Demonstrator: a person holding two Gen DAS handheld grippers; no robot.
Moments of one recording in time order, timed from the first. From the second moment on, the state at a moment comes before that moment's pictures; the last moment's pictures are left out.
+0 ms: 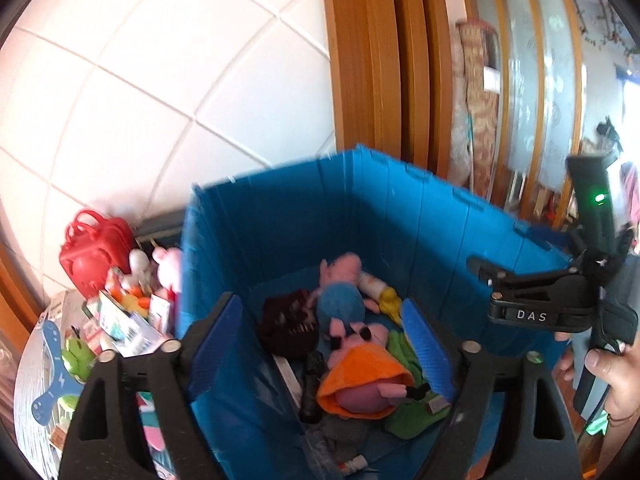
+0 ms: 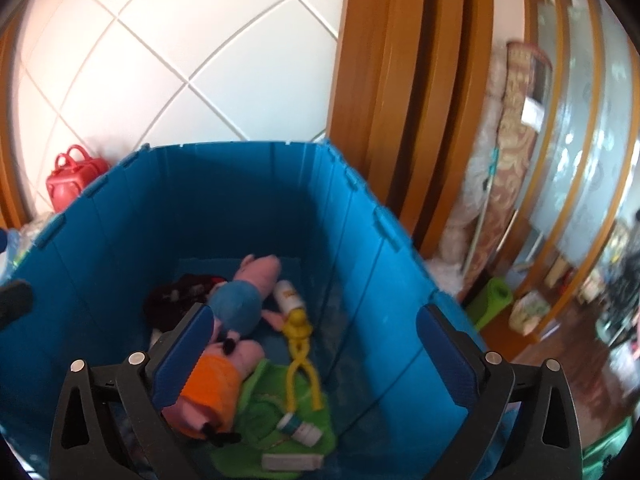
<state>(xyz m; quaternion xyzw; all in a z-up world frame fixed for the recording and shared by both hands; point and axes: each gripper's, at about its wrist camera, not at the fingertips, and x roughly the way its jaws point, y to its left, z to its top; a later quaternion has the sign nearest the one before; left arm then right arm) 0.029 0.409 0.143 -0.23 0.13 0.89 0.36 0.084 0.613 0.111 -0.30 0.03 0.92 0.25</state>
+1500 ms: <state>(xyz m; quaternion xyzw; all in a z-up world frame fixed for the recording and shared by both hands) -0.261 -0.104 -0.141 -0.48 0.06 0.87 0.09 -0.197 0.259 -0.036 -0.45 0.12 0.88 0.08</state>
